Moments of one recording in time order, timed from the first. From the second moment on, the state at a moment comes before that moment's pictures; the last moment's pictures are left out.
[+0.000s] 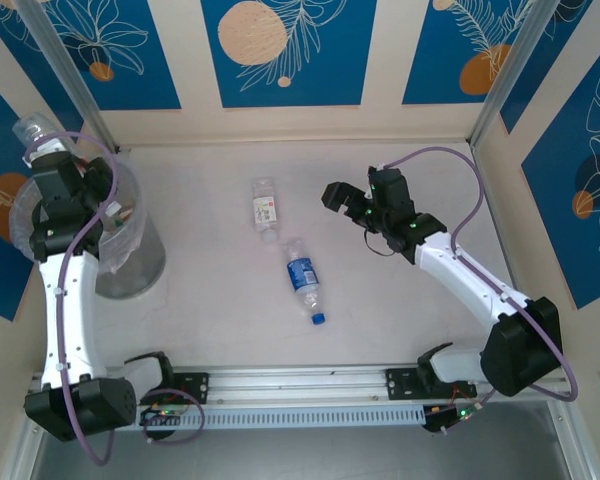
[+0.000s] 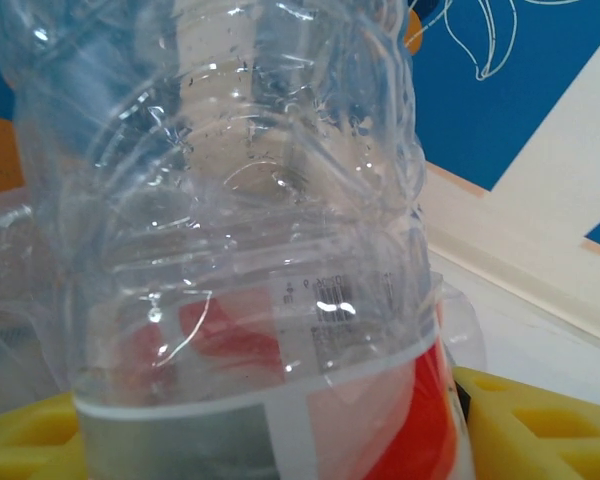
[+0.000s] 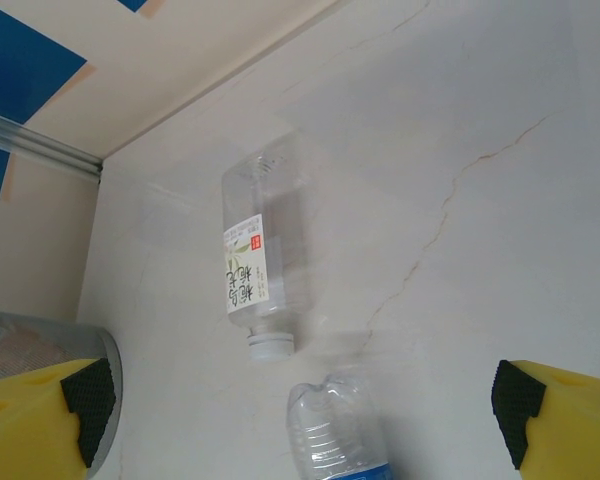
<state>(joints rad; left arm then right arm) 0.24 1.11 1.30 -0.59 -0.18 -0.28 0.45 1.30 1.03 -0.31 -0.07 0.78</state>
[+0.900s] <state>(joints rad) 0.25 1.12 1.18 -0.49 -0.05 -0.29 0.45 1.29 1.02 -0.31 -0.06 0.78</state>
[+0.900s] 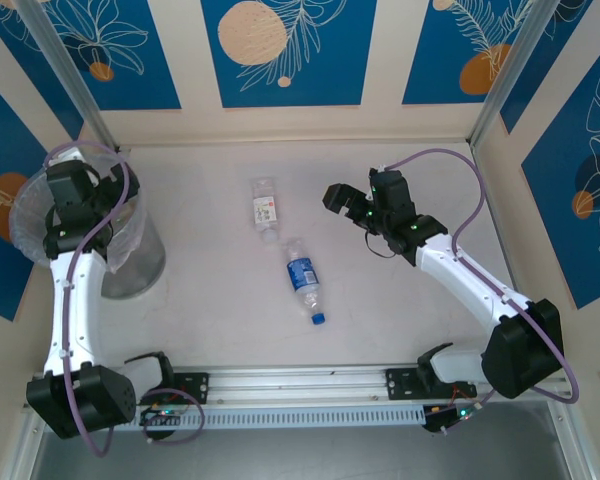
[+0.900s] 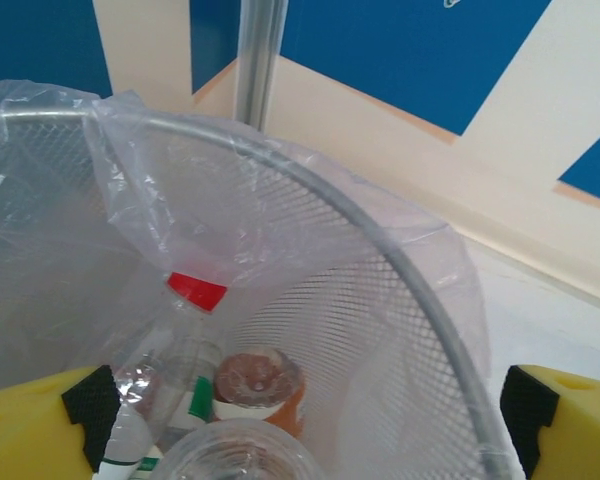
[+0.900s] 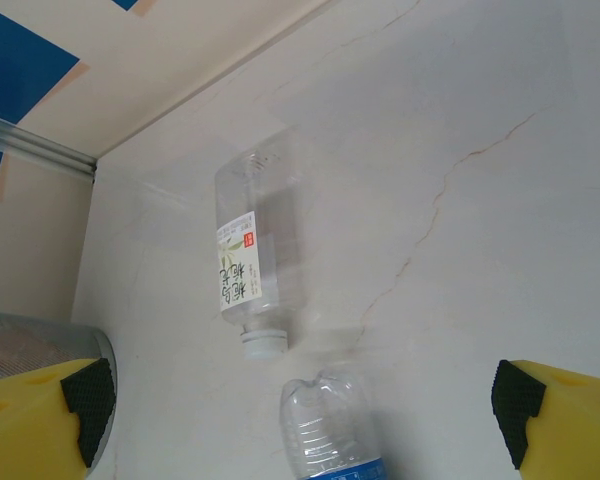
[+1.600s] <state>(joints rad) 0.06 1.13 1.28 -0.58 0.08 -0.34 0.52 1.33 1.02 -0.39 -0.04 0.65</state>
